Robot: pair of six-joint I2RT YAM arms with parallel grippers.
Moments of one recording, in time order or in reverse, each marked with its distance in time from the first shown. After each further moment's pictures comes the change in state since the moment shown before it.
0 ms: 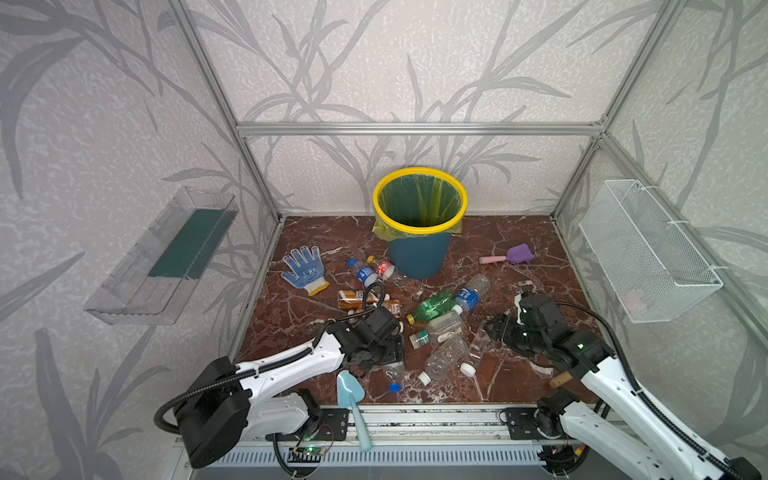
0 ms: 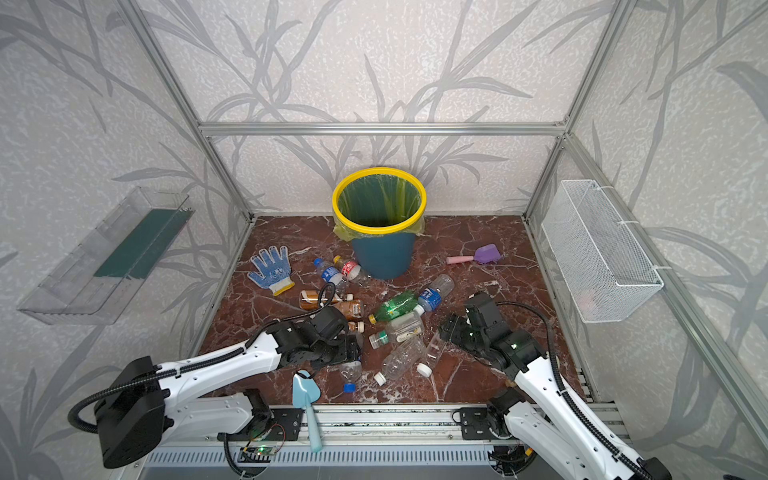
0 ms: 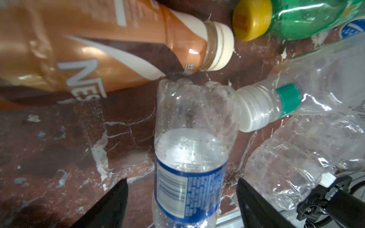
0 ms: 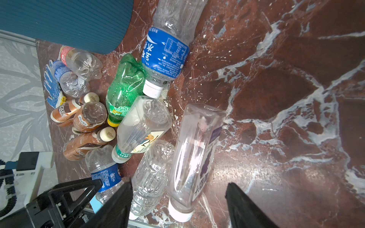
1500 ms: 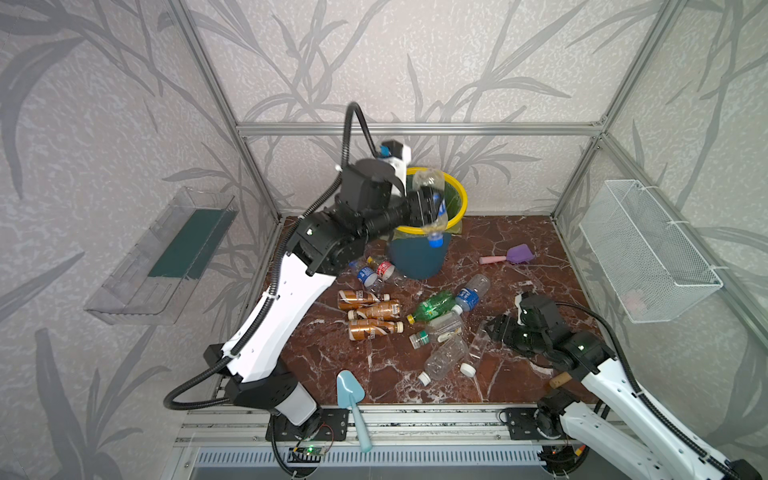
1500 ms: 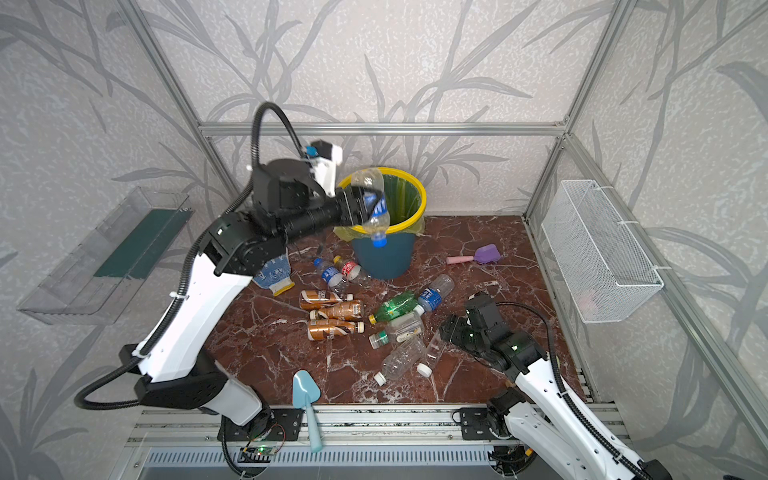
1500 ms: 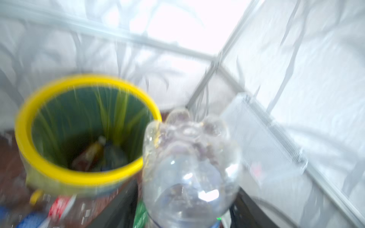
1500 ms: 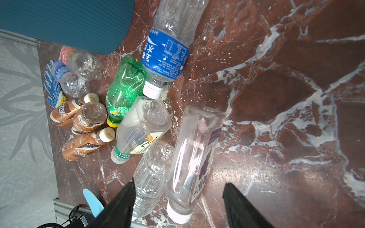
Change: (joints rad) left arm 0.171 0.469 1.765 -0.290 -0.151 0.517; right arm 0.001 -0.026 -0.002 -0.006 0.011 -0.009
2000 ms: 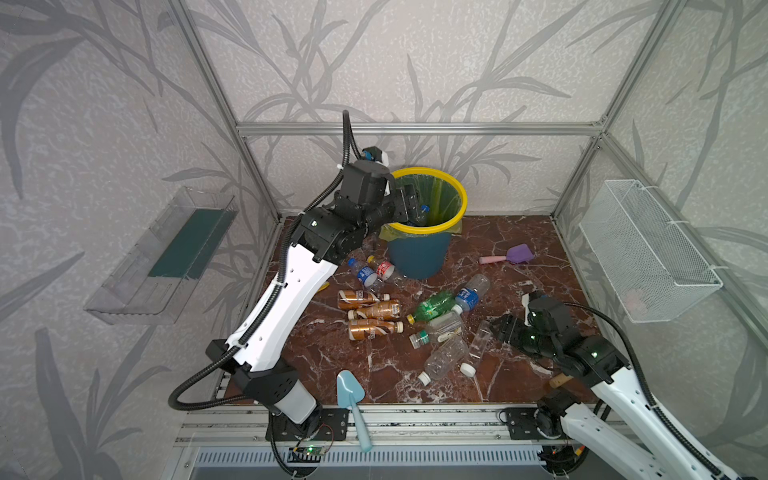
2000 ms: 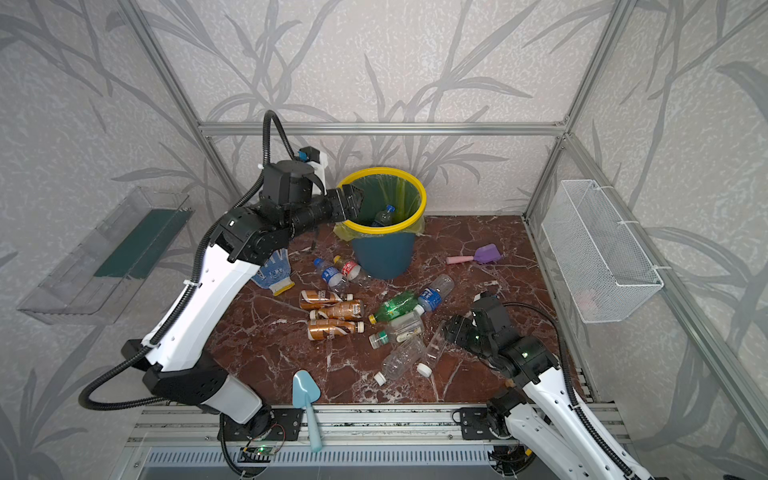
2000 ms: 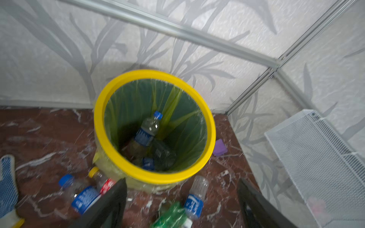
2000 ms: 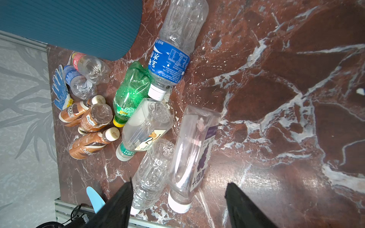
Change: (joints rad) left arm 0.060 -0.159 -0.441 0.003 -0.100 -0.047; right arm 0.000 -0.054 0.039 -0.070 0.023 -0.010
